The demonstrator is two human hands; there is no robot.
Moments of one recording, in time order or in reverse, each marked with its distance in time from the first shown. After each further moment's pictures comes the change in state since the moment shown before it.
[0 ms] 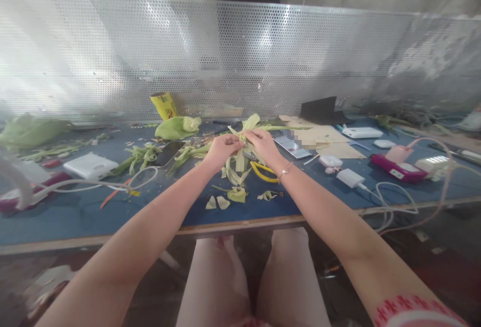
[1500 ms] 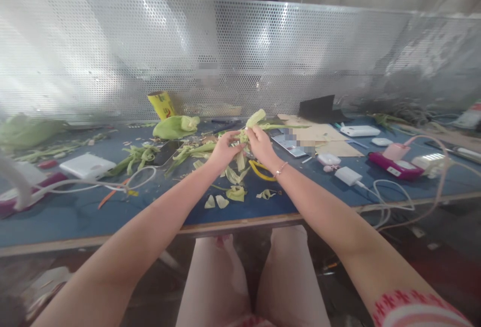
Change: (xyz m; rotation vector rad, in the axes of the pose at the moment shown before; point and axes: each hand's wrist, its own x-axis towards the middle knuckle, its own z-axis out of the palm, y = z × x) left_hand -0.002 -0.008 0.011 -0.051 0.033 -0.019; right_hand 0.004 0.016 0.006 -0.166 0.216 -0.099
